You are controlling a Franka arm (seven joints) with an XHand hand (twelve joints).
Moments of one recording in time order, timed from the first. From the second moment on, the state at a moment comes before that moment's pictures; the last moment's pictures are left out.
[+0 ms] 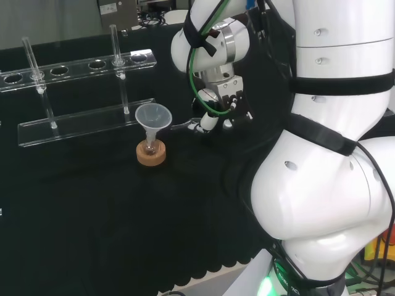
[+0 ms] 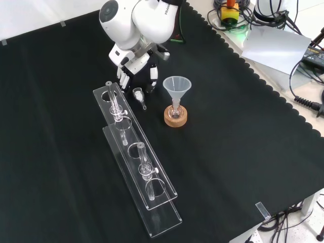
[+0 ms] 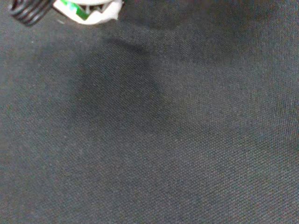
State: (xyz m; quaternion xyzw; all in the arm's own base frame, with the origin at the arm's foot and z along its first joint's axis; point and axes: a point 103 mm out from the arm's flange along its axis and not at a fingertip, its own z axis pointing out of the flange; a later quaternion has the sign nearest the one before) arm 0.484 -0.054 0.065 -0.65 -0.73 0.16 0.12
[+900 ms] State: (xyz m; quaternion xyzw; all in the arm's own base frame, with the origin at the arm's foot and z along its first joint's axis) arm 0.490 -0.047 0.057 -0.65 -0.73 0.16 0.12
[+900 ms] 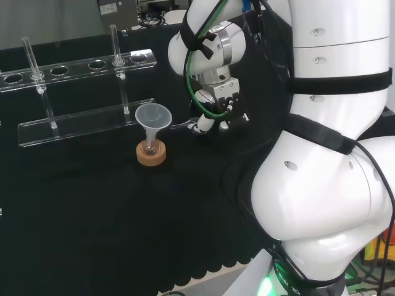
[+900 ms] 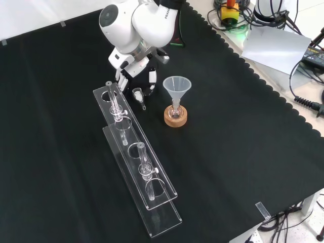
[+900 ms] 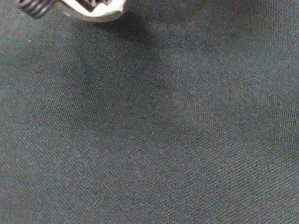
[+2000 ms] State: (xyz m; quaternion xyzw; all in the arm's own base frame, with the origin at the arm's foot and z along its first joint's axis) arm 0.489 -0.043 0.055 -0.65 -0.73 0.17 0.11
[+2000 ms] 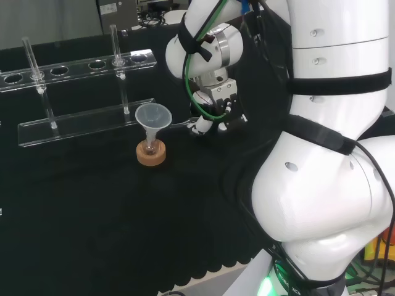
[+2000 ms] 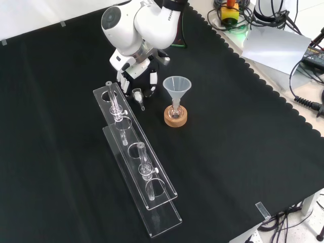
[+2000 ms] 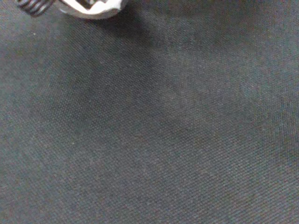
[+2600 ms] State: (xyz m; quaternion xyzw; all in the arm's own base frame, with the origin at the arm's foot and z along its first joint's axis) arm 0.486 -0.053 0.059 -0.66 -0.72 0.18 0.09
